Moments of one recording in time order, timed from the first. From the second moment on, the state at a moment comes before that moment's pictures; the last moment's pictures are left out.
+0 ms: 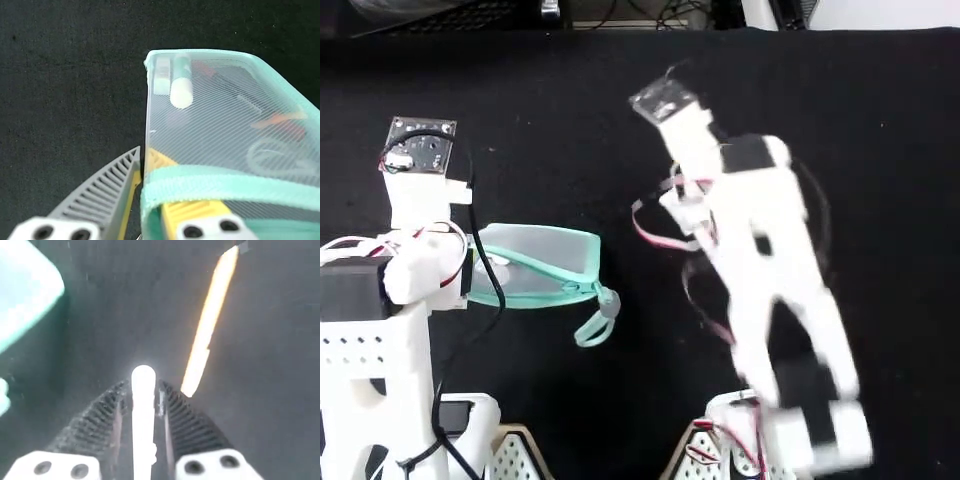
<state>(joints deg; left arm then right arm) -7.2 -42.4 16.5 100.4 -6.9 -9.8 -13.8 10.9 78.8 24.6</state>
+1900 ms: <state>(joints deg) -7.2 -42.4 16.5 100.4 -6.5 -57.8 -81.5 37.7 37.5 12.4</state>
